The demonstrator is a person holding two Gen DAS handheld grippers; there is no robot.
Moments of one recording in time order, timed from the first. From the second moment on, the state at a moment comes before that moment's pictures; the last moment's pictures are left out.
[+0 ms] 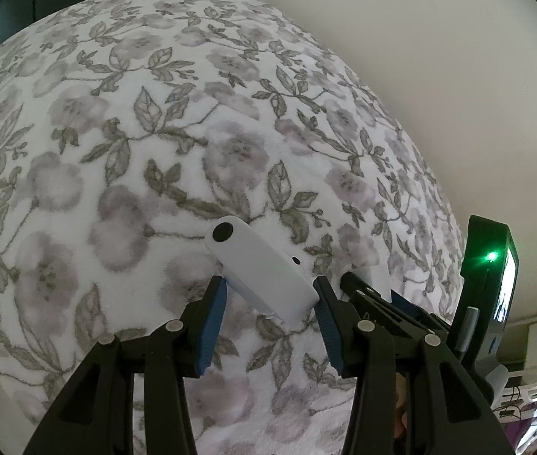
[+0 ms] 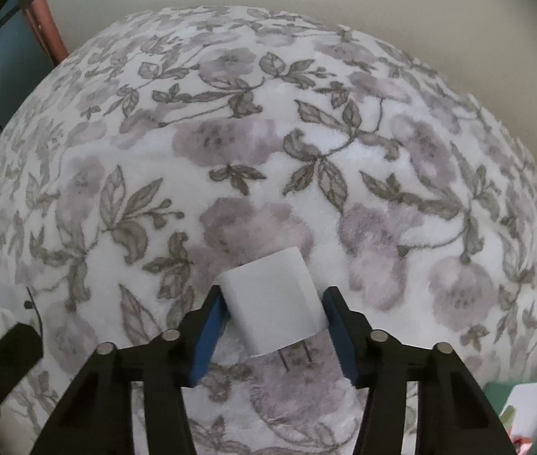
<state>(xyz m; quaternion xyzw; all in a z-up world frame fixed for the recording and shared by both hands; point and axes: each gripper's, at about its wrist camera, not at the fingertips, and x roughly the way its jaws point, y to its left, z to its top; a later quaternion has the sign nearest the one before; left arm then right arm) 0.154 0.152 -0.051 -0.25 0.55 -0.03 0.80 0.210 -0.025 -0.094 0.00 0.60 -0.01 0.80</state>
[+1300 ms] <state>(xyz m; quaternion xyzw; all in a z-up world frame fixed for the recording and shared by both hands) 0.122 0.076 0.016 -0.16 0.50 -0.10 0.84 0.062 -0.151 -0.002 0.12 0.51 -0.08 0.85</state>
